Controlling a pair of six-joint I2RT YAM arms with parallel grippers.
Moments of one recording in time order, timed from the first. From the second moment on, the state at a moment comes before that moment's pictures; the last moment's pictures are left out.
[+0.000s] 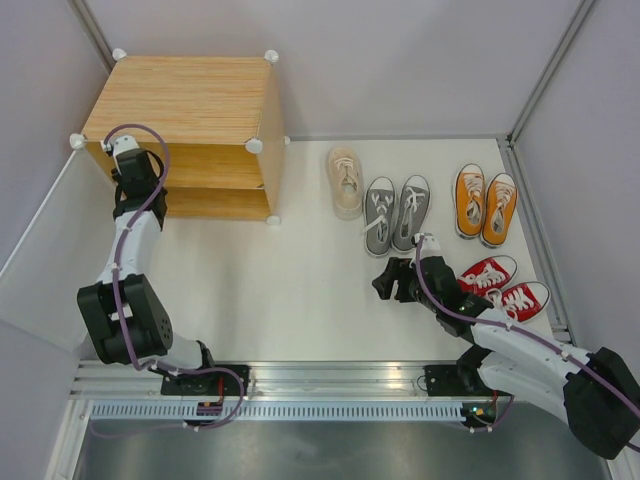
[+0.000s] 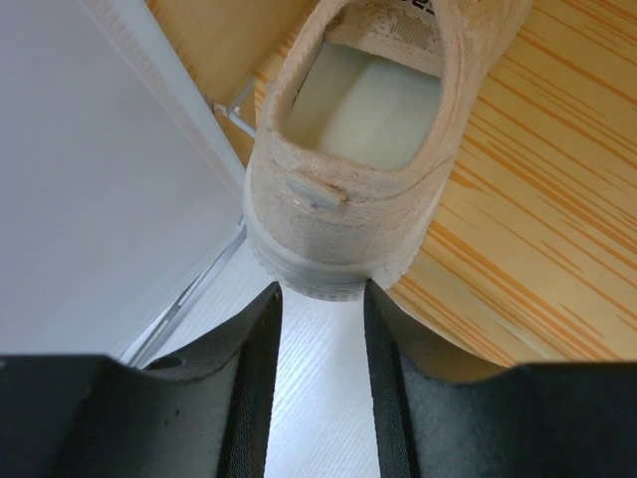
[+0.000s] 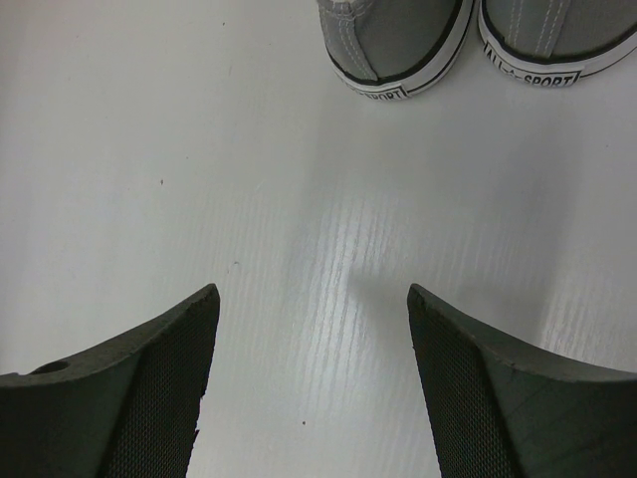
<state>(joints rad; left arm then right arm) 0.25 1.47 1.14 -0.15 -0.37 -0.14 0.64 0.93 0.32 0.05 0.08 0.60</state>
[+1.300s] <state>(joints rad) 0.30 1.54 1.15 -0.07 -0.37 -0.13 0.64 0.96 0.32 0.05 0.09 0.59</state>
